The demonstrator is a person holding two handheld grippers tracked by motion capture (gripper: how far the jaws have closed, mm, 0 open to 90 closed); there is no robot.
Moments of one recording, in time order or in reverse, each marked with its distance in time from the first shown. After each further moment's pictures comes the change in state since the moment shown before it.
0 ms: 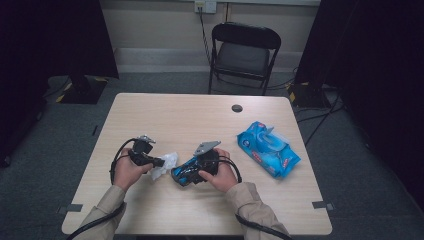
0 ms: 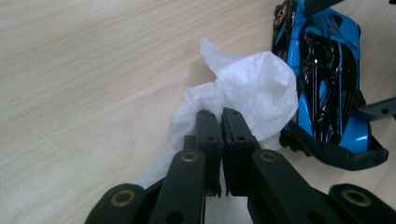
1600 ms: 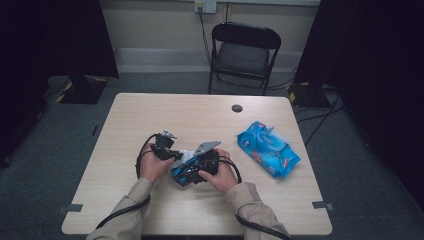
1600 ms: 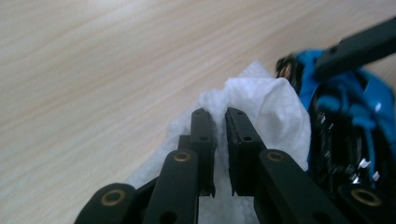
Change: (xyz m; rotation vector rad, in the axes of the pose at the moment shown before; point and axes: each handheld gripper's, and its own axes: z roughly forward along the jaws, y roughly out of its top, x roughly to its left) left arm -0.025 0.040 0.056 -0.074 0.040 0.020; right arm 0.000 0.000 0.000 -0.004 0.000 0.002
